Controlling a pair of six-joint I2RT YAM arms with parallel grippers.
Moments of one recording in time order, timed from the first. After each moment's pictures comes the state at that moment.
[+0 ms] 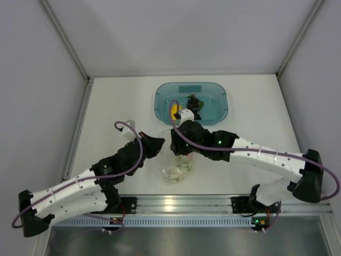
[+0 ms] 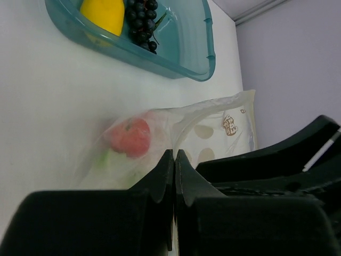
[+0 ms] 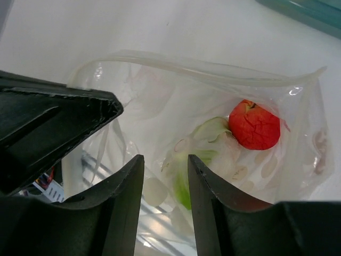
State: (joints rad) left arm -1.02 0.76 0.65 -0.21 -0.53 -1.08; right arm 1.13 1.33 1.21 -0.55 0.27 0.60
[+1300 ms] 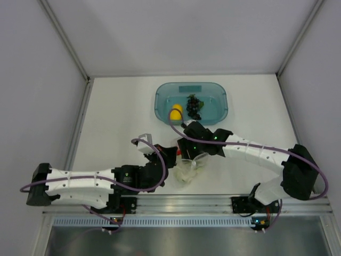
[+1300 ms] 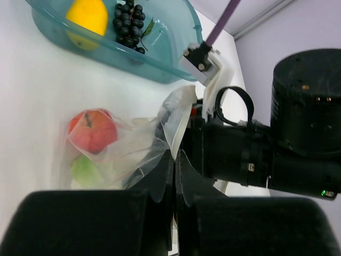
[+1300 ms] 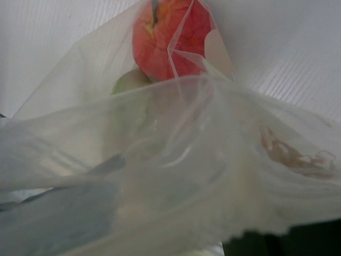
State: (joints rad) left arm -1.47 0.98 0.72 -0.15 -1.08 -1.15; right arm 0.96 1.44 1.05 -0.62 0.05 0.51
